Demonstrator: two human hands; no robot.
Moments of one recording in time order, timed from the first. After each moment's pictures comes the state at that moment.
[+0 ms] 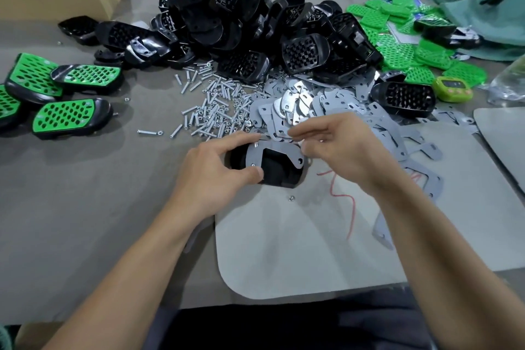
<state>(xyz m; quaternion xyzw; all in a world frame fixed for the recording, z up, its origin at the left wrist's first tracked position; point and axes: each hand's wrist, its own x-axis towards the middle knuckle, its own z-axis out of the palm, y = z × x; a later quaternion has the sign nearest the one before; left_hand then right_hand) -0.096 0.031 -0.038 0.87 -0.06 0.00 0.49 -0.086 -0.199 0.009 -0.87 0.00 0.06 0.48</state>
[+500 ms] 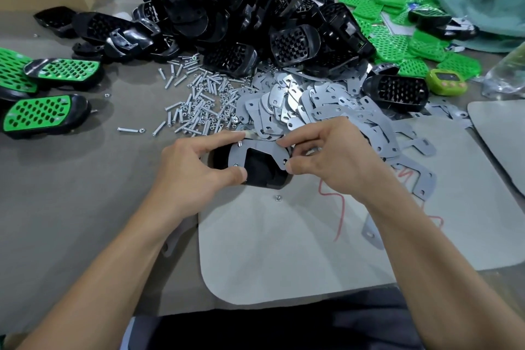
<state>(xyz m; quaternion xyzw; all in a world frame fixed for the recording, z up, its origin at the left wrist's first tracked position) -0.097 0.032 -0.033 0.86 -0.05 -0.01 0.51 -0.097 -0.206 0.004 -0.86 0.01 0.10 0.50</state>
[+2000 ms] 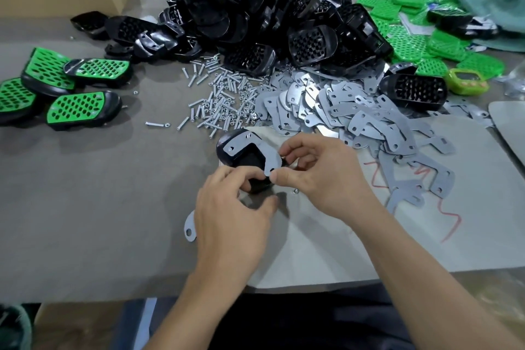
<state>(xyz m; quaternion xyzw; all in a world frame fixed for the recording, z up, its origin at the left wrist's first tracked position) -0.178 -0.011 -0.038 0.89 0.06 0.13 0.43 -0.125 -0.168 -0.015 -0.87 0.00 0.03 0.49</state>
